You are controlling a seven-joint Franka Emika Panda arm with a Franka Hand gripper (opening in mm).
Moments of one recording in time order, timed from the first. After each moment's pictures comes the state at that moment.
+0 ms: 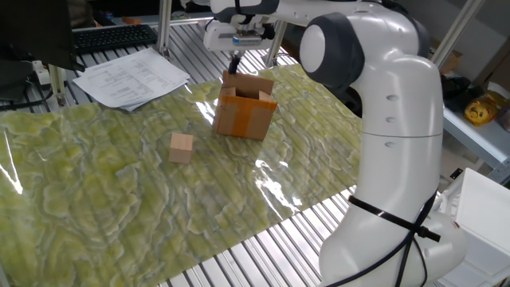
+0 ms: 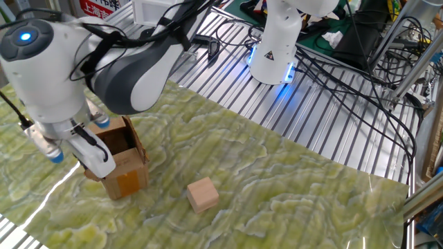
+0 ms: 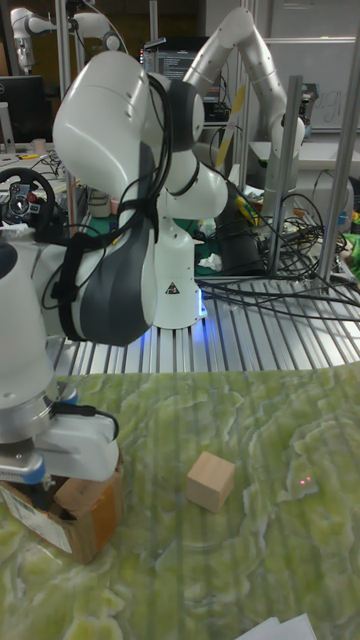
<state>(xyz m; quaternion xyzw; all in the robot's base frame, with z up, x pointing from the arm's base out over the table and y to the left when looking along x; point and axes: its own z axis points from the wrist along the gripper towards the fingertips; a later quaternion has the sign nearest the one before) 0.696 -0.157 0.211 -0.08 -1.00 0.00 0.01</state>
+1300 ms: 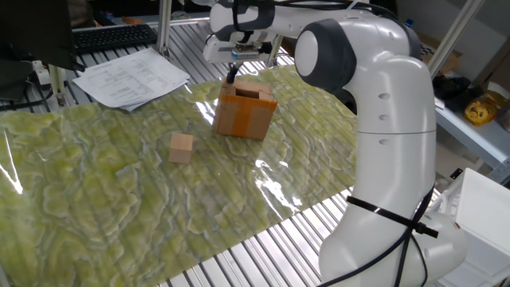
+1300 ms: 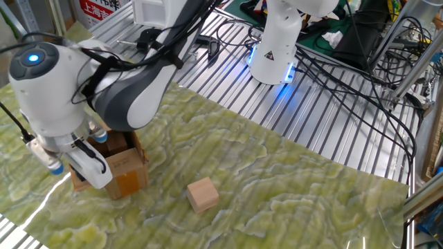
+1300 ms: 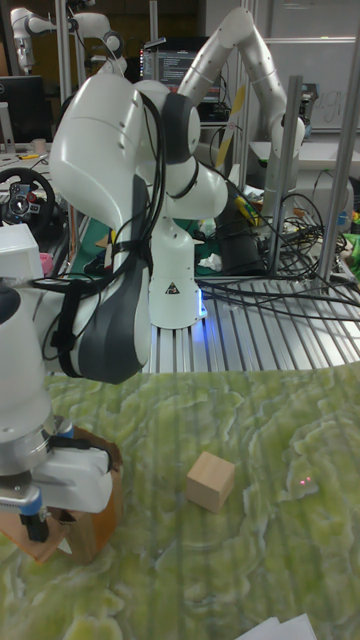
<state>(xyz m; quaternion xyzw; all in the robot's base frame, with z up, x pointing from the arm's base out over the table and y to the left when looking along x) 0.711 -0.168 0.164 -0.07 -1.00 0.00 -0.02</state>
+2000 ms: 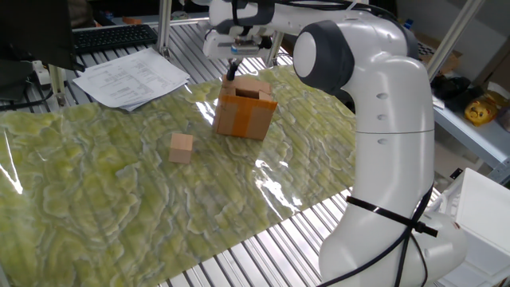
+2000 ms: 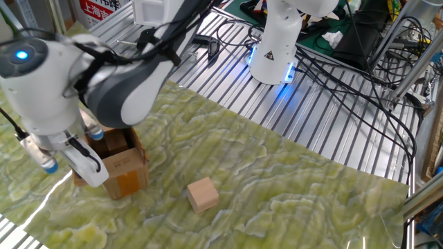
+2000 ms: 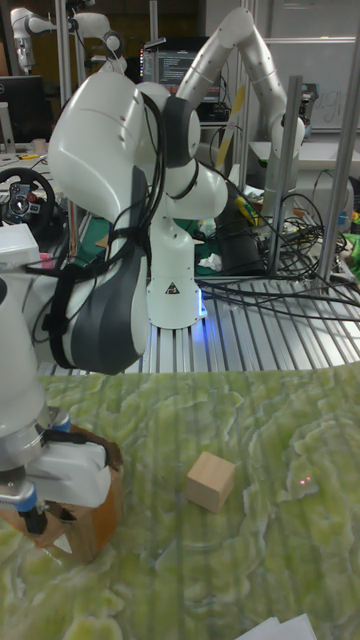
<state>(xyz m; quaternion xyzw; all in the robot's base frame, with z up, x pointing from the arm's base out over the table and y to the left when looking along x) 0.714 -0.167 0.187 -0.08 -1.00 0.00 0.01</state>
